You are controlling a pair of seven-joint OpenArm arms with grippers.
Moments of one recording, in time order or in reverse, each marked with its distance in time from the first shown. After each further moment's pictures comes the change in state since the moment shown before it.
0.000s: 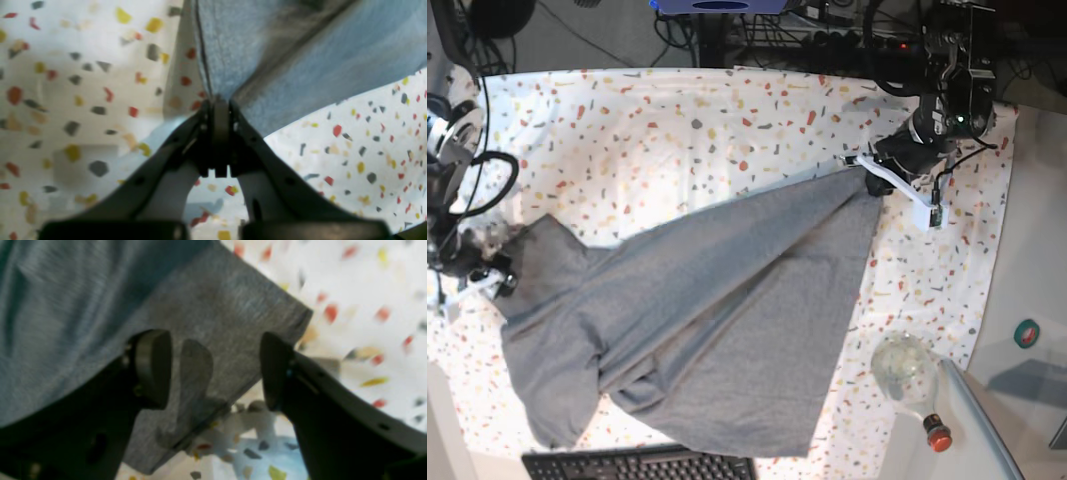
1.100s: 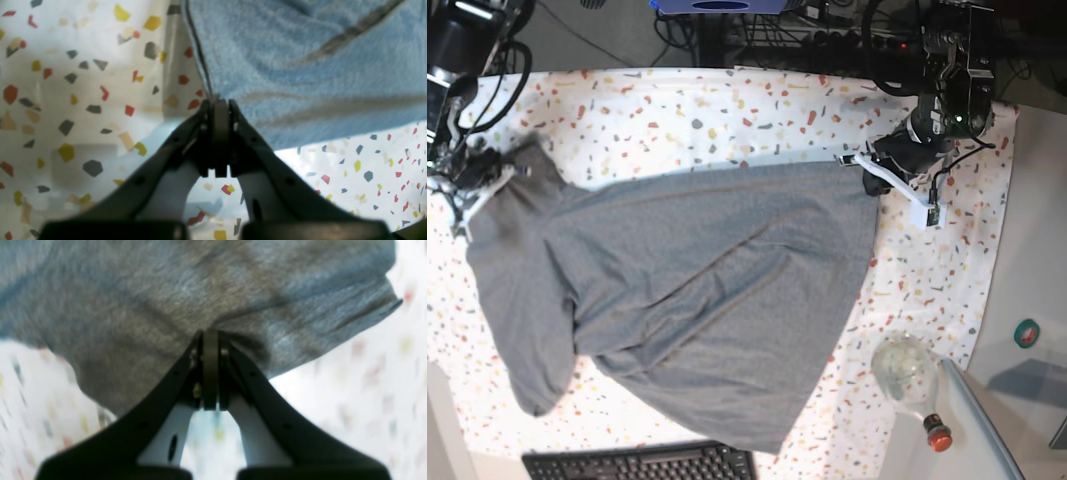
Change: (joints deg) left arm -0.2 0.4 0.3 -0.2 0.0 0.0 0.2; right arm -30.1 -8.4 -4.9 45.9 1.6 -1.3 -26.6
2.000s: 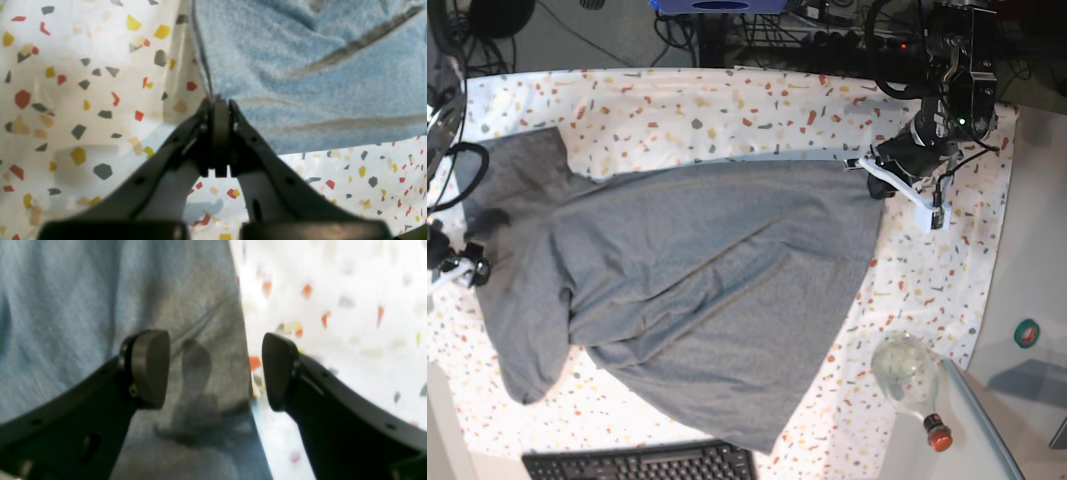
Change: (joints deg) left arm -0.3 -0.4 -0.5 0.0 0.1 0.0 -0.2; right arm 28.2 13.4 5.3 -43.4 -0.4 5.1 21.3
